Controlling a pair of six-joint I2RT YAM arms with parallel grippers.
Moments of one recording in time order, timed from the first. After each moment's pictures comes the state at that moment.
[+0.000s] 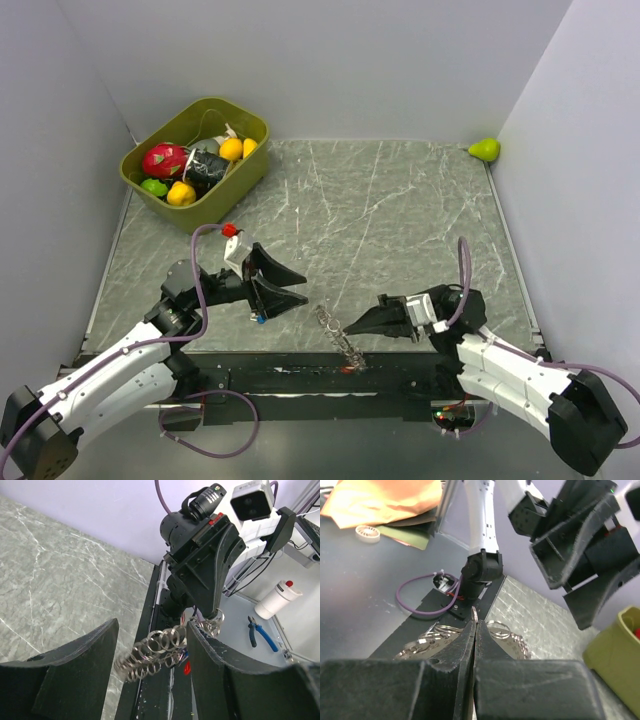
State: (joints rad) left arm -0.70 0.73 0.45 0.48 0.71 -0.54; right arm 0.65 0.78 0.22 1.21 -1.25 0.15
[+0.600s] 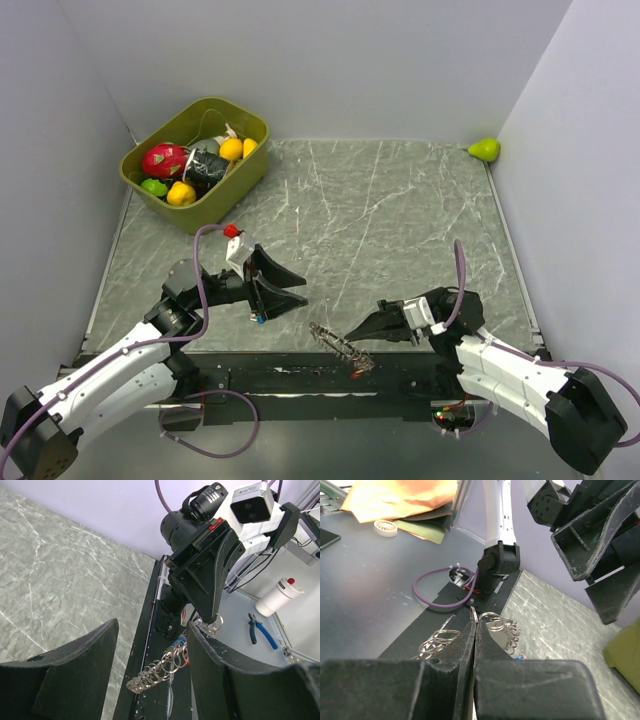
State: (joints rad) left arm -0.70 0.72 0.45 0.45 0.71 -0.53; right arm 0.65 0.78 0.17 1.23 -1.30 0.17
